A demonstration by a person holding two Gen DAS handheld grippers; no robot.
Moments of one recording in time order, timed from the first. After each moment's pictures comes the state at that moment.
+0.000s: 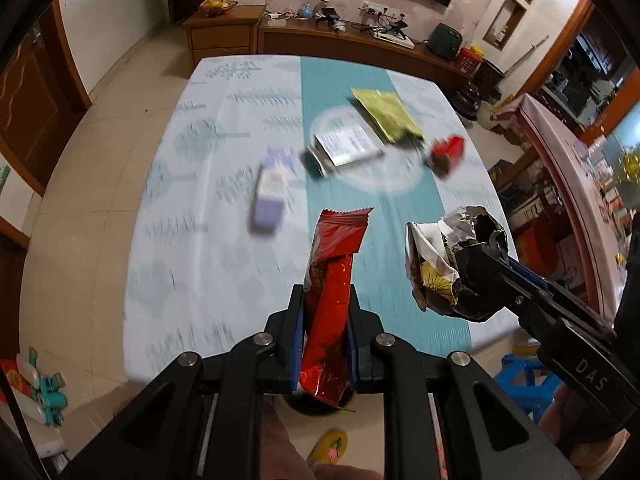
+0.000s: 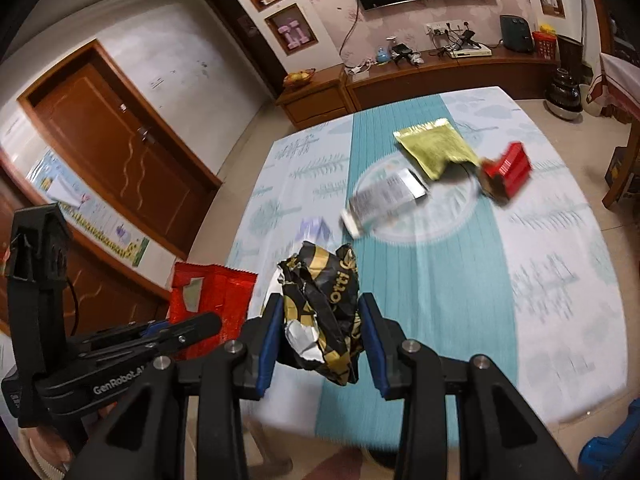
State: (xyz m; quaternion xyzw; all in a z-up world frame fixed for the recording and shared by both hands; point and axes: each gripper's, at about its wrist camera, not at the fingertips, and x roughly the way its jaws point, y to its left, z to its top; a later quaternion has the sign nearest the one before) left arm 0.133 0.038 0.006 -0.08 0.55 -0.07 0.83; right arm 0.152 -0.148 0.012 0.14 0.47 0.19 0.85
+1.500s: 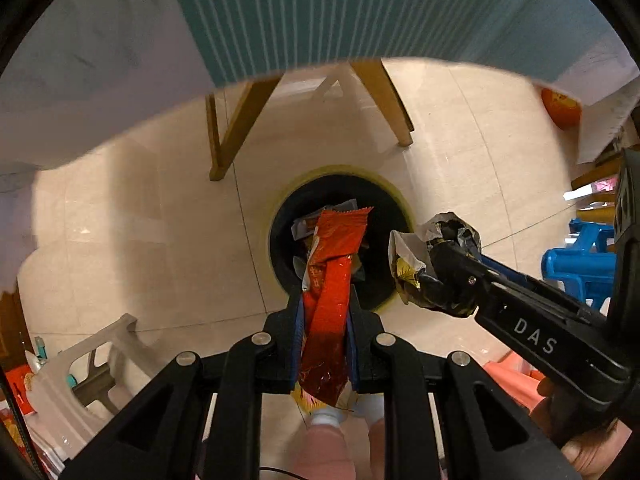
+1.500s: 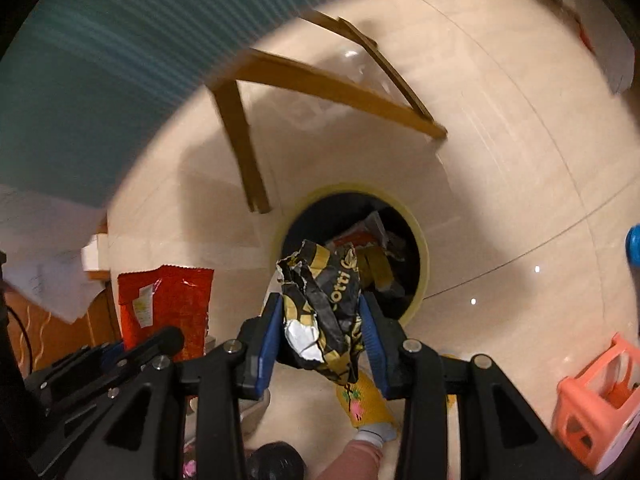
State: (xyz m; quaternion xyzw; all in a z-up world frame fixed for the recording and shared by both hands) left arm -0.002 -0.037 -0.357 0.04 0.68 -0.10 0.72; right arm -0.025 -0.203 -0.370 0.24 0.64 0.02 0.73
